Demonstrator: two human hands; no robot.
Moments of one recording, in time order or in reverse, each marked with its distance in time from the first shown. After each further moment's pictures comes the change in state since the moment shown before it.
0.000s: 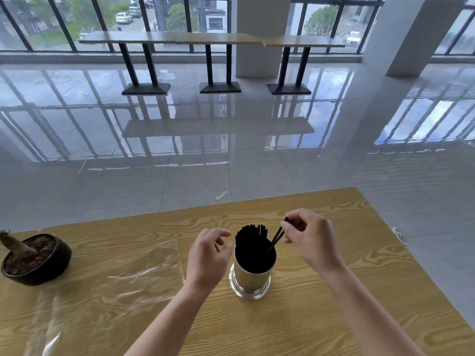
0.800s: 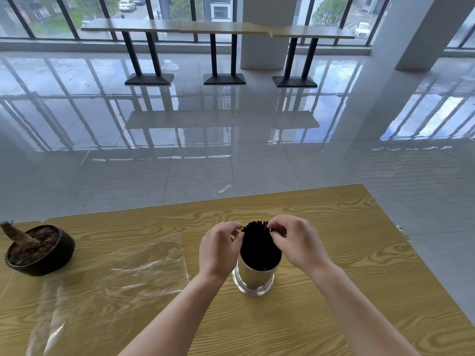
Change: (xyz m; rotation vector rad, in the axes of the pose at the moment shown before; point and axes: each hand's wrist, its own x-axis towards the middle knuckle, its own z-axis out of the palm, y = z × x) left_hand 0.017 0.000 0.022 0.144 0.004 0.021; right_hand 0.006 0.006 0.037 -0.278 -0.207 -0.096
